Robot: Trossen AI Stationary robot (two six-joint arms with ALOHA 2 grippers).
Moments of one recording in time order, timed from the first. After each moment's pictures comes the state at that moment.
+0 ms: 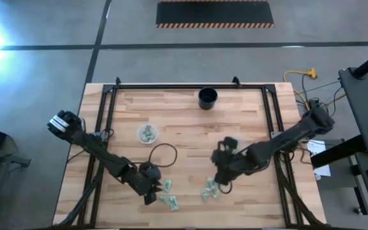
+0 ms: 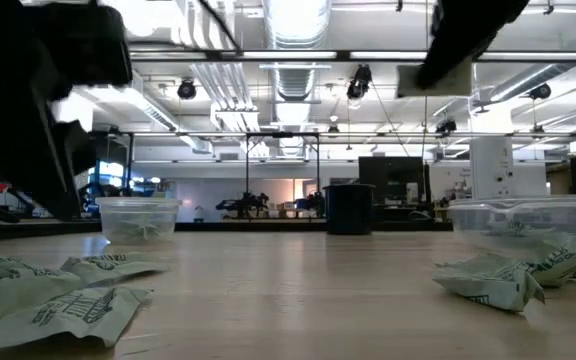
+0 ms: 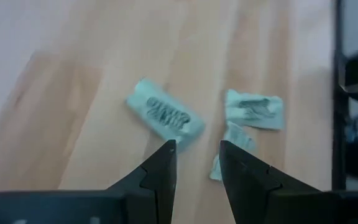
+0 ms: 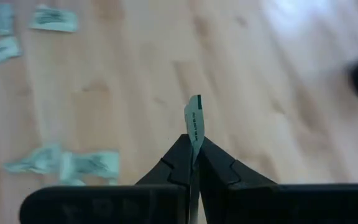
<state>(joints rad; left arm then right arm) -0.62 1.55 0.75 -0.06 -0.21 -0.95 0.48 1.56 1.22 -0.82 0.48 0.67</state>
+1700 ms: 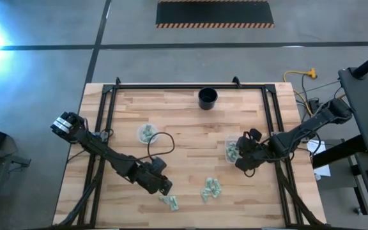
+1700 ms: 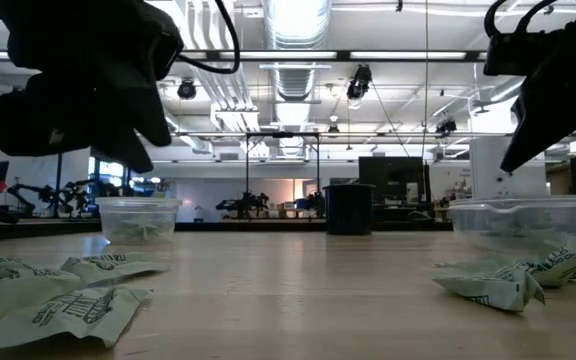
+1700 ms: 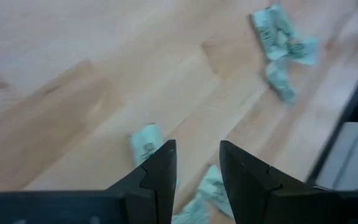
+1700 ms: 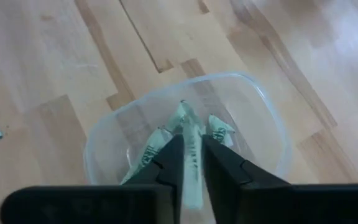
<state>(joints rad) -0.55 1.60 0.96 -0.28 -0.29 -1.43 0.48 1.15 0.64 -0.75 0.53 0.89</state>
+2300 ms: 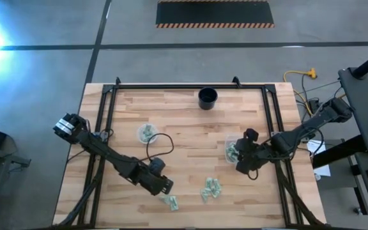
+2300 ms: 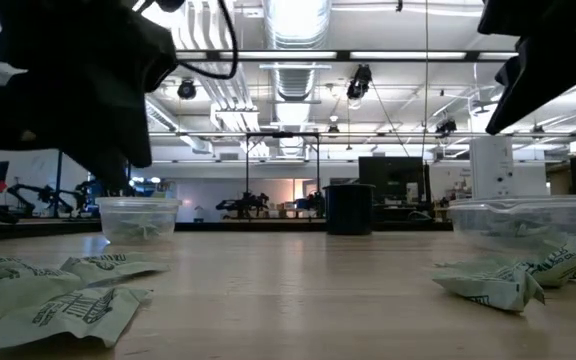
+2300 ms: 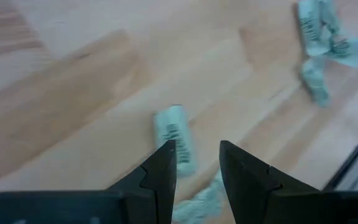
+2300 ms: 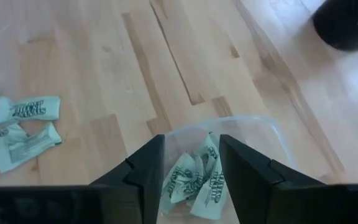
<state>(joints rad) -0.55 1.64 1.03 -0.43 -0.24 -1.57 0.51 1.13 0.75 -0.74 0.52 0.75</state>
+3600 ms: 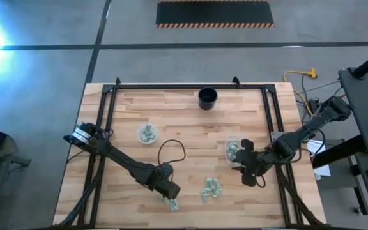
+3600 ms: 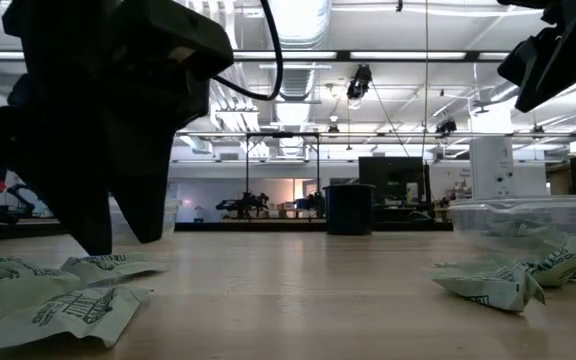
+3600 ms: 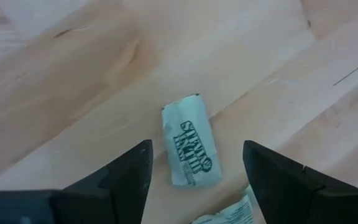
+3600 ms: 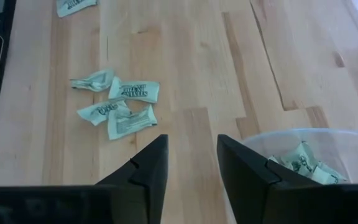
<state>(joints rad) -0.51 1.87 1.24 -0.62 -0.12 -1.51 0.60 1.13 0.74 -0.58 0.34 0.67</state>
